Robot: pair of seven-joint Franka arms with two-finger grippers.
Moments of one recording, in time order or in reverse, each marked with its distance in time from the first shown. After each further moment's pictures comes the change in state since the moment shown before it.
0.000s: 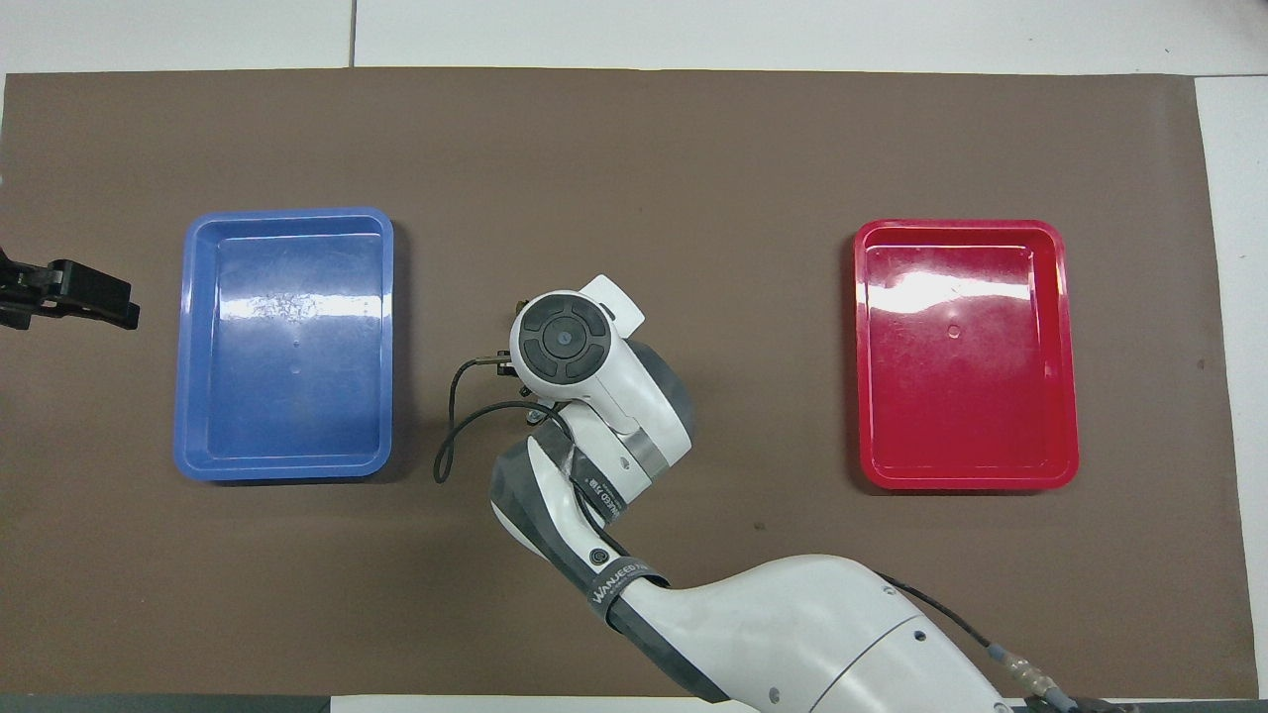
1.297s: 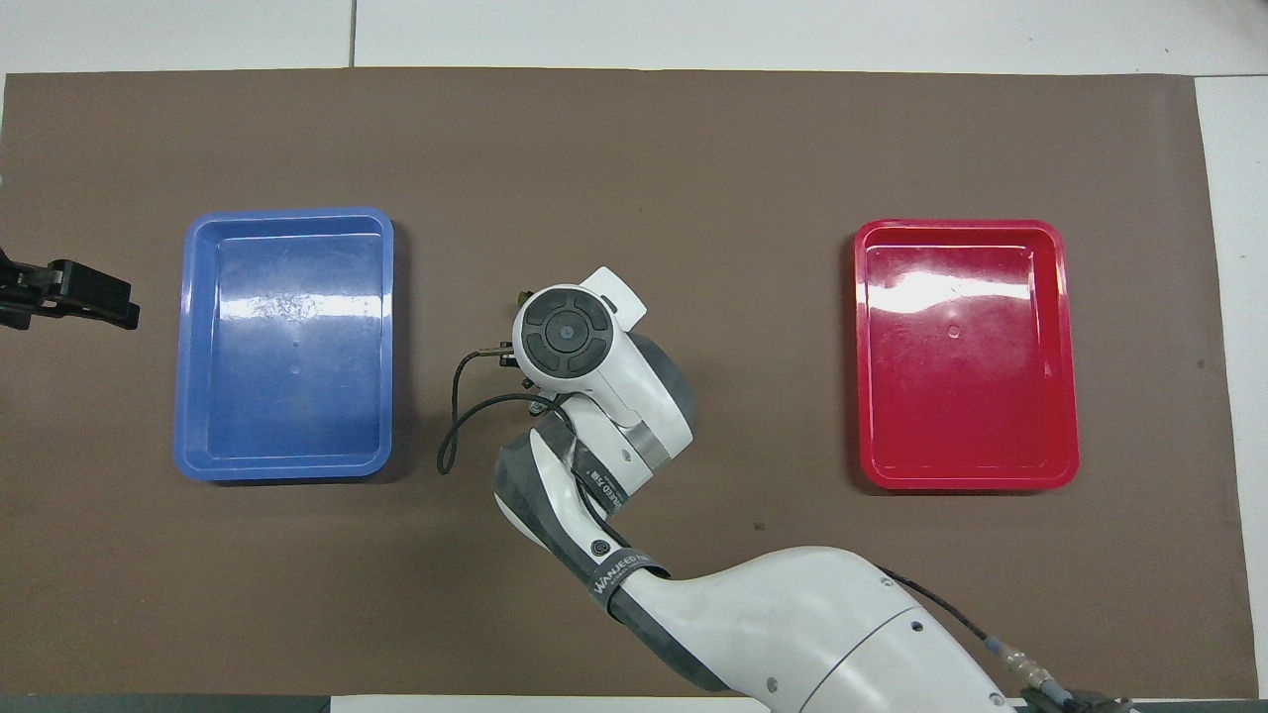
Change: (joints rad) left arm 0.000 0.000 0.000 0.000 0.000 0.000 0.000; right arm -0.004 0.016 -0.005 0.018 -0.014 0.001 0.000
